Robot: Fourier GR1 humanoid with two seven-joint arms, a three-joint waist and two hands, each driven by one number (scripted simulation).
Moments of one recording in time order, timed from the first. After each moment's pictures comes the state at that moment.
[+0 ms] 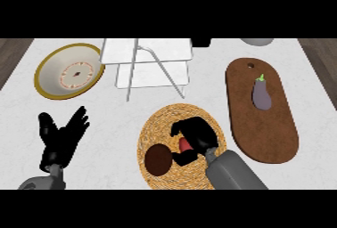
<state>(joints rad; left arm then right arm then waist) -0.05 0.19 0.05 -1.35 0.14 0.02 0.29 -0.39 -0.02 0.51 -1.11 0.89 0.08 0.14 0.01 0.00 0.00</state>
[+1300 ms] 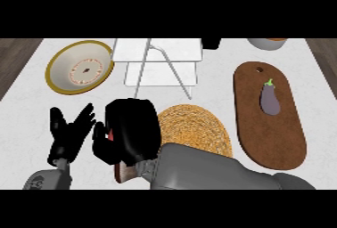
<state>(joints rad) -0.10 0.17 0.04 -1.30 0.11 -0.01 0.30 -0.97 -0.01 0.93 -1.37 0.53 -0.36 1.04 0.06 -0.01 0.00</state>
